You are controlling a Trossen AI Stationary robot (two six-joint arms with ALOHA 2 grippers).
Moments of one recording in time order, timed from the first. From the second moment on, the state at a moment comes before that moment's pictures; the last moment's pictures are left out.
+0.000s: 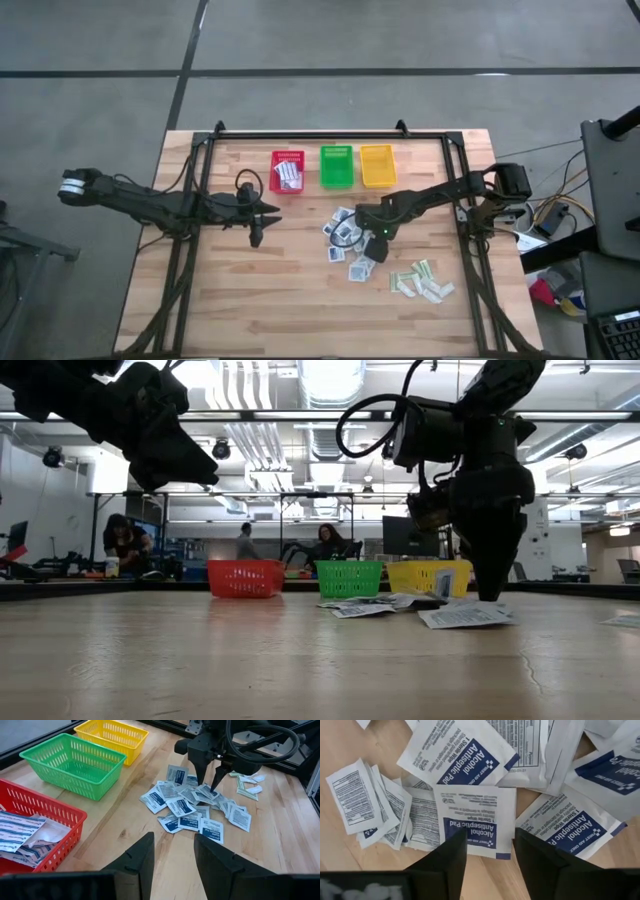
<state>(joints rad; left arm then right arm) -0.11 0.87 0.44 0.02 -0.27 -0.38 0.02 1.71 0.91 -0.59 -0.21 0.52</state>
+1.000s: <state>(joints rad) -0.11 0.87 0.44 0.02 -0.28 -0.39 0.03 1.71 0.91 -0.60 -0.21 0.52</state>
